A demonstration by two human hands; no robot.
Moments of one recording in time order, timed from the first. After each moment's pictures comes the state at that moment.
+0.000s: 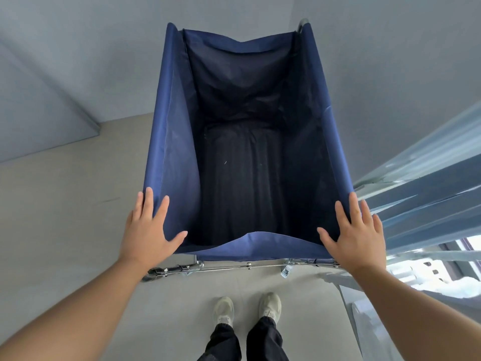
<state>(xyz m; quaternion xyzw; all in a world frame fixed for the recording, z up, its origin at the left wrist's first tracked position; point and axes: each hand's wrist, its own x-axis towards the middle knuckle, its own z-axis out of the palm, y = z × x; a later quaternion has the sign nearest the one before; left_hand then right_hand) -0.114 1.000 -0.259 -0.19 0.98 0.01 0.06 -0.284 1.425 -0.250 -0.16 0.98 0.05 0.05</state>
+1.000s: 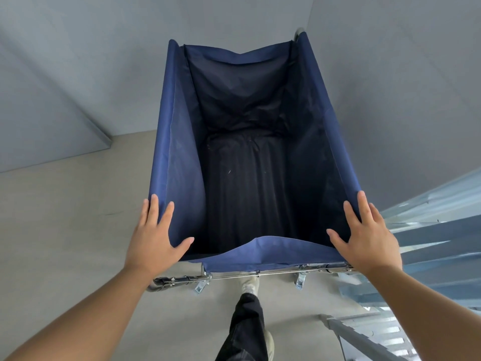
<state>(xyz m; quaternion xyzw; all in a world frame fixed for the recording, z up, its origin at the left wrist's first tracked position) -0.212 1.028 -0.265 -0.25 0.97 0.06 0.03 -0.434 1.433 -0.254 -0.20 0.98 0.02 0.07</state>
